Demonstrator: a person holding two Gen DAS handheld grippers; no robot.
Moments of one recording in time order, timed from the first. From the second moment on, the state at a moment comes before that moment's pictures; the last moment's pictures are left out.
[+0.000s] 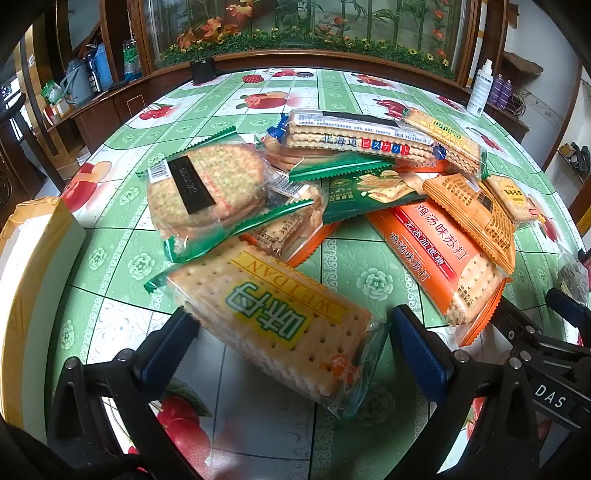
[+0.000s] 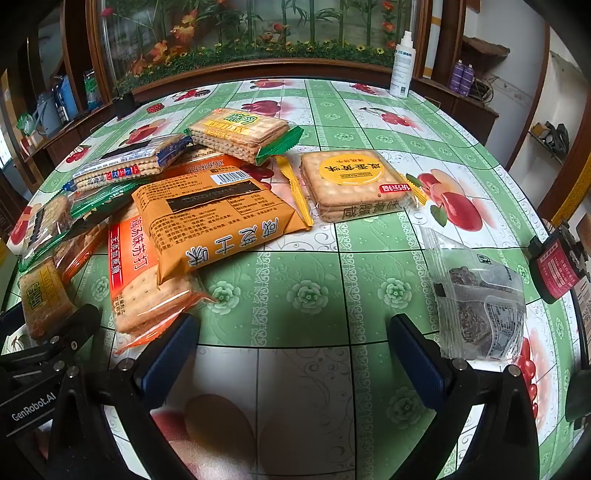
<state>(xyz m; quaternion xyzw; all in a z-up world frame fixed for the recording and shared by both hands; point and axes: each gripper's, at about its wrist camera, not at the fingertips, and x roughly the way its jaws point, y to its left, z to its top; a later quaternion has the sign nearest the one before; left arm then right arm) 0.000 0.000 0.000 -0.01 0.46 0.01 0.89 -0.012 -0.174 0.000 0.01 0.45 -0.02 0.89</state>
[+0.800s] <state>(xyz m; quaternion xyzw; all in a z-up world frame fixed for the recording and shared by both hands) -0.032 0.035 0.048 -0.01 0.39 0.02 0.92 -0.050 -0.174 0.044 0.00 0.40 0.02 0.92</state>
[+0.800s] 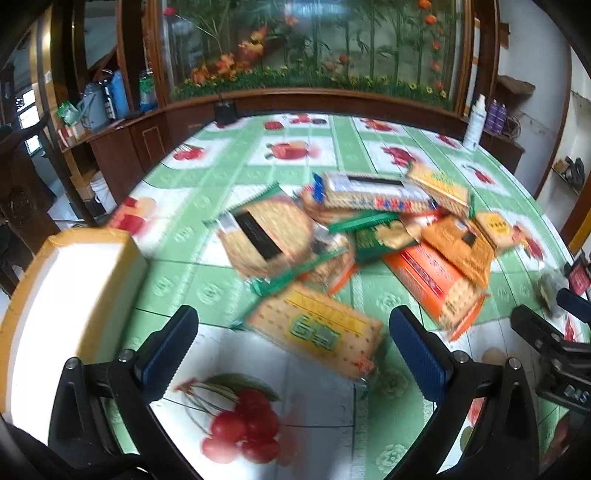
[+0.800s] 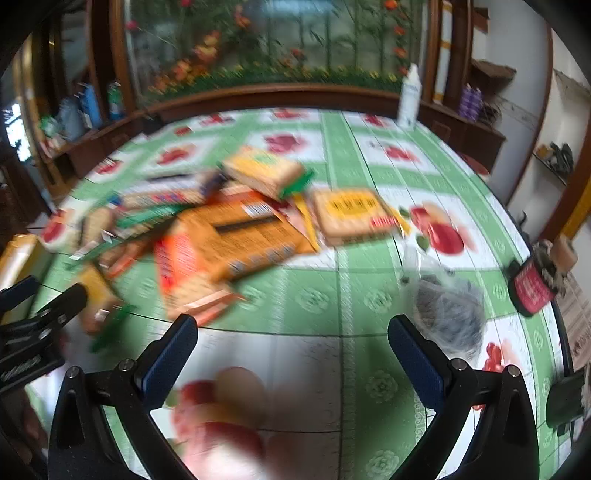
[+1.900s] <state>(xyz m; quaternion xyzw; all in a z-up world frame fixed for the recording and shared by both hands) -0.005 0.080 0.059 -0.07 0.40 0.04 0.91 -0.044 -0.132 0.058 -0.02 0.36 0.13 0.92</state>
